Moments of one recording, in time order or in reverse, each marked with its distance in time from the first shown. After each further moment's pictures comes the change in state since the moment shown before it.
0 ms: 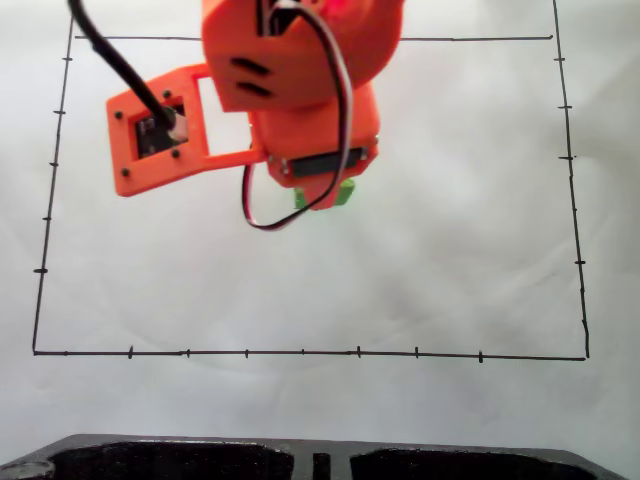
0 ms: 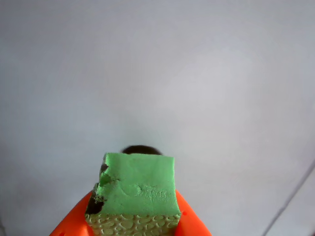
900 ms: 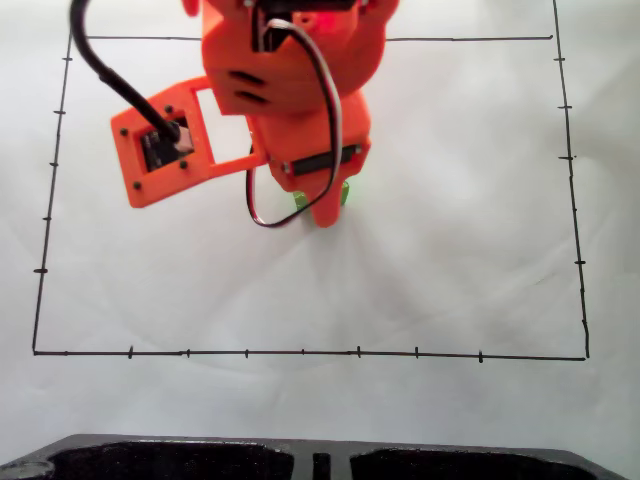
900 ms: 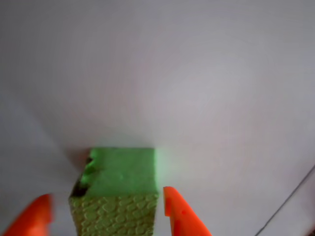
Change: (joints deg) arm 1.3 -1.2 4.3 -1.5 -5.4
